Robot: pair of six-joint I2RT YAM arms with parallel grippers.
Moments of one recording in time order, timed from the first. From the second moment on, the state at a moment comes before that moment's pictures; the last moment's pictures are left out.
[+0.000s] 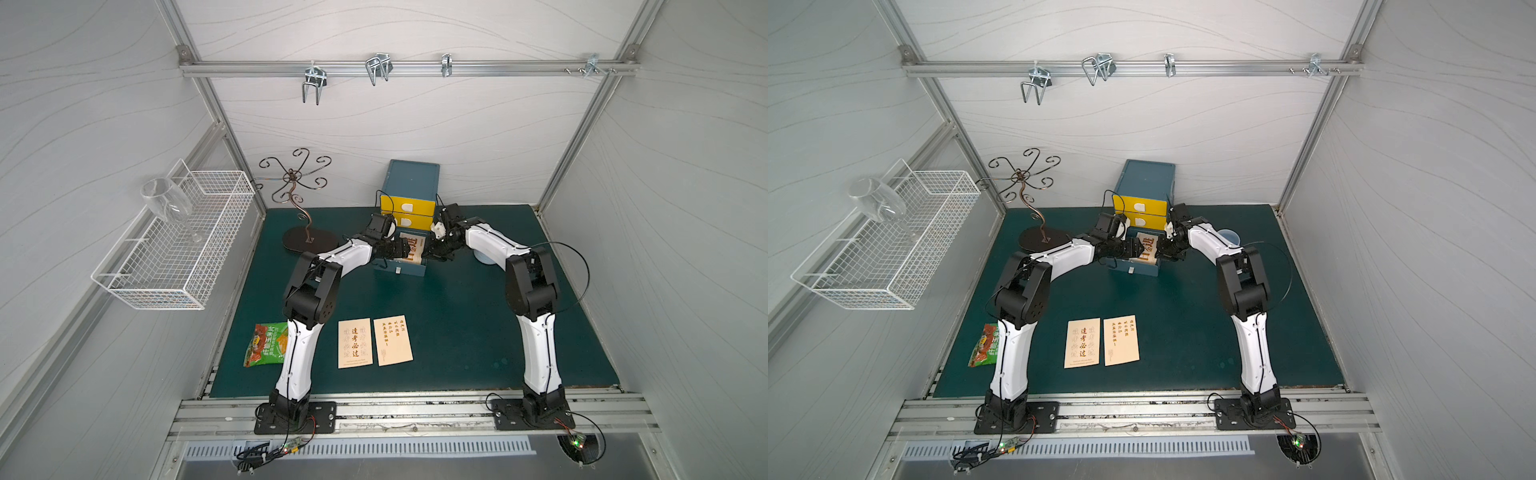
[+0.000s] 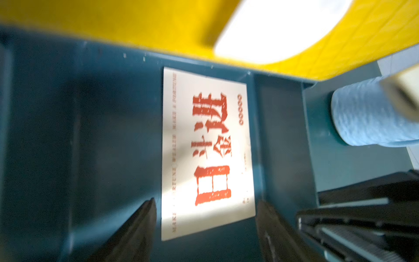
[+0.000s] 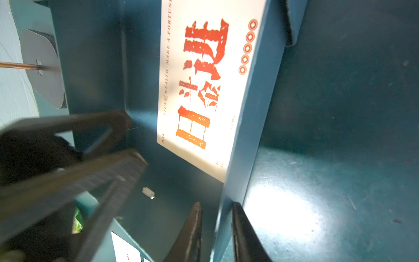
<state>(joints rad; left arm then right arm) -0.43 2.21 1.67 -0.28 0.22 -0.37 0.43 2.21 1.80 -0.71 -0.41 0.45</state>
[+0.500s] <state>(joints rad) -0.43 2.31 1.77 -0.37 0.19 -0.34 0.43 2.21 1.80 -0.71 -0.42 0.45</state>
